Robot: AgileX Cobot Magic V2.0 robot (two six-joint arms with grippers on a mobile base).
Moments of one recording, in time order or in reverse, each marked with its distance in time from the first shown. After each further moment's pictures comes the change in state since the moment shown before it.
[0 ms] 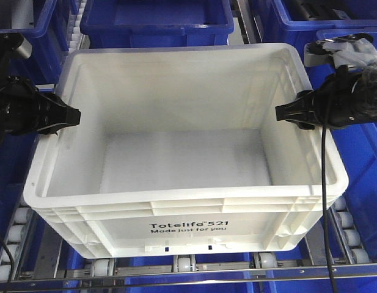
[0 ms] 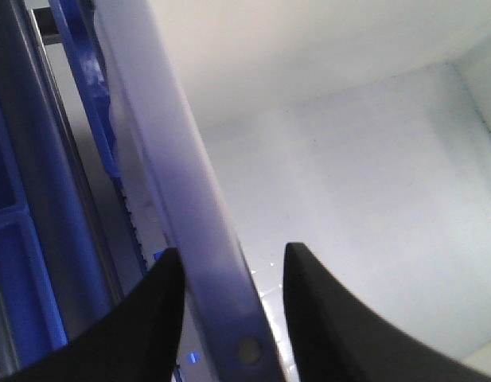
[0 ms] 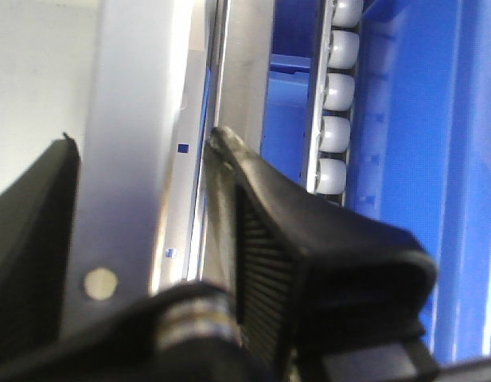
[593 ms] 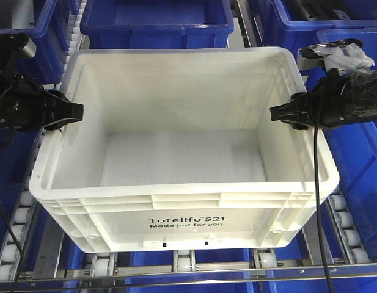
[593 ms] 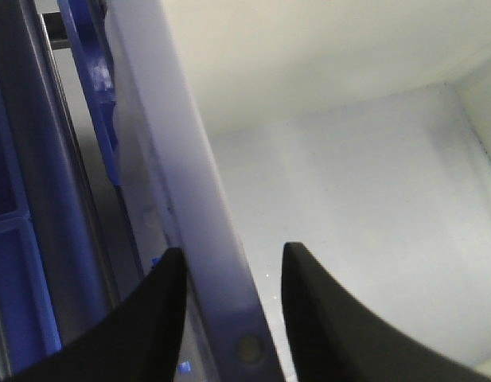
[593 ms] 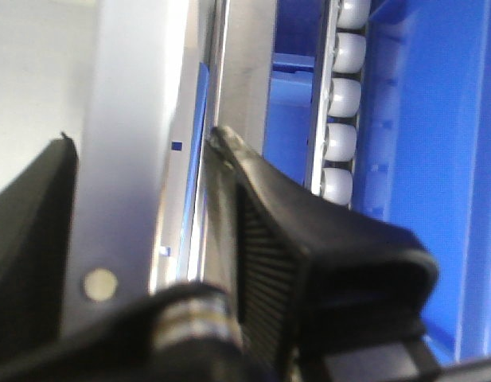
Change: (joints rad) left arm 0.003 0.053 -0.003 -0.023 -0.059 0.000; right arm -0.004 0.064 -0.008 -0.001 -0.038 0.000
